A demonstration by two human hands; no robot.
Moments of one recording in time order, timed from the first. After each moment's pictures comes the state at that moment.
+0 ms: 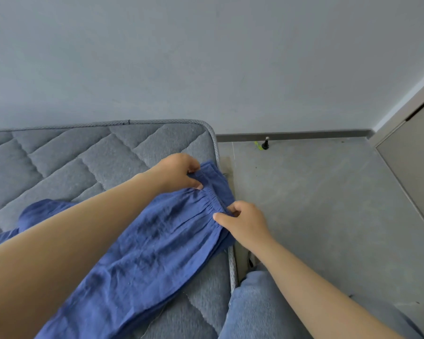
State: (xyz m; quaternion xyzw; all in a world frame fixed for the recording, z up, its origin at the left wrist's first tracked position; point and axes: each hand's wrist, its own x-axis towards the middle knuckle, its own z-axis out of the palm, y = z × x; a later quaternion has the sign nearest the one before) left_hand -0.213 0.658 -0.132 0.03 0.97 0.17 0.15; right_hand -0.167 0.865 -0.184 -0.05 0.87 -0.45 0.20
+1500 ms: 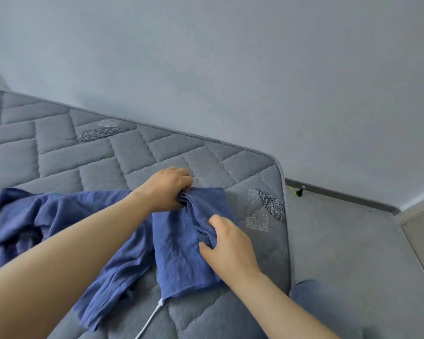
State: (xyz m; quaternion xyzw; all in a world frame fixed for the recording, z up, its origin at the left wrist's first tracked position) left_hand 0.002 0.489 -0.089 0.04 0.99 0.09 -0.04; right_hand 0.009 0.714 -0.102 -0.36 0.90 -0.24 0.05
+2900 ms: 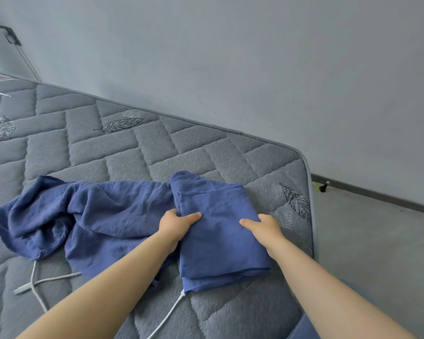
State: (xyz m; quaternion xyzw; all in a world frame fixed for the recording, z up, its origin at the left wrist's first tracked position) left_hand 0.062 0.531 -0.154 -0.48 0.61 0.63 -0.02; right_hand -0.061 0.709 -0.150 0.00 0.84 -0.45 0.31
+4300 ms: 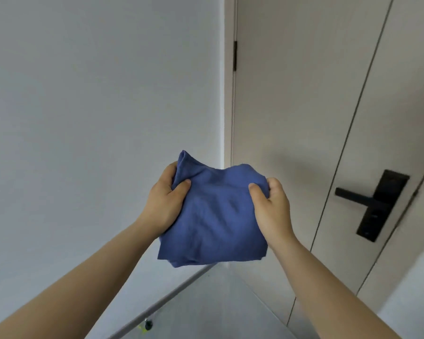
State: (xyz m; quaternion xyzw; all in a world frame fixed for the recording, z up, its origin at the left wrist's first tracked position) left_hand -0.403 1.082 0.457 0.22 0.78 0.58 -0.05; right_hand -0.344 1.275 0.418 0.14 0.71 -0.60 -0.34
